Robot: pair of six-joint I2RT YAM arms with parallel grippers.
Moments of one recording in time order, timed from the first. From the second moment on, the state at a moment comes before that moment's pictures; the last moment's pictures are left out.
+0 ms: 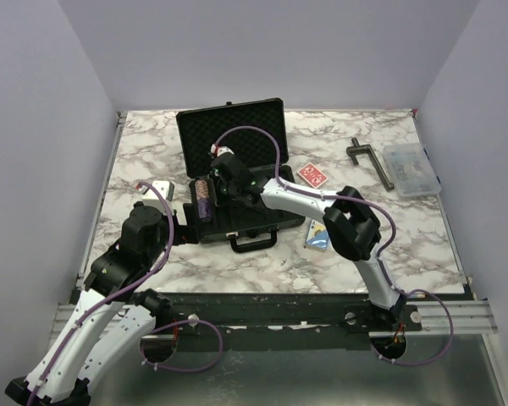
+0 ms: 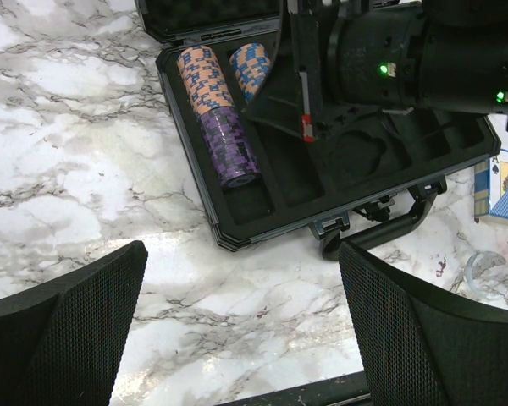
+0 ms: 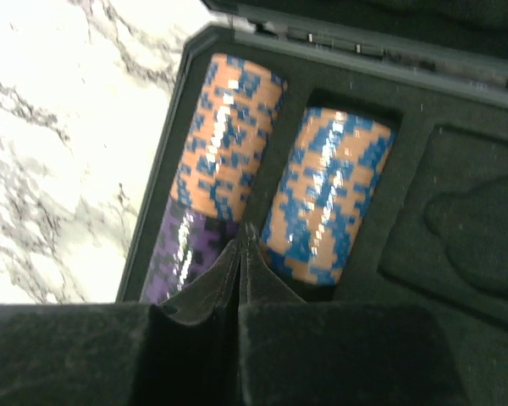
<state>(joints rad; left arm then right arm) -0.51 0.53 0.75 -0.70 -0.22 -0.31 0.92 2.21 1.78 -0.27 0.07 0.49</state>
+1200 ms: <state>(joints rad) -0.51 0.55 0.75 -0.70 -0.22 -0.31 0.92 2.25 1.84 -0.38 0.09 0.44</state>
